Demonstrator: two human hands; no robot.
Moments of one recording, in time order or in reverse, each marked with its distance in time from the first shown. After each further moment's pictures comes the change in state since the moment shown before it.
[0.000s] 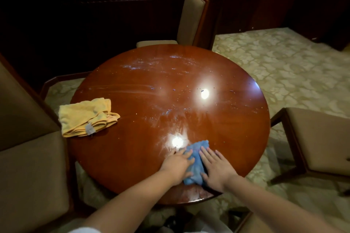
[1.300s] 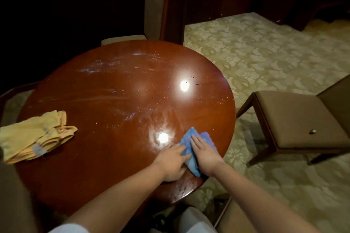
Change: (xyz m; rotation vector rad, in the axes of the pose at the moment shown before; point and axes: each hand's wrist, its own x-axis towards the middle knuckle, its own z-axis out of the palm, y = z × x) left_hand 0.069 0.049 -0.019 0.047 0.050 0.182; right_hand -0.003 0.080 0.005 0.088 0.115 0.120
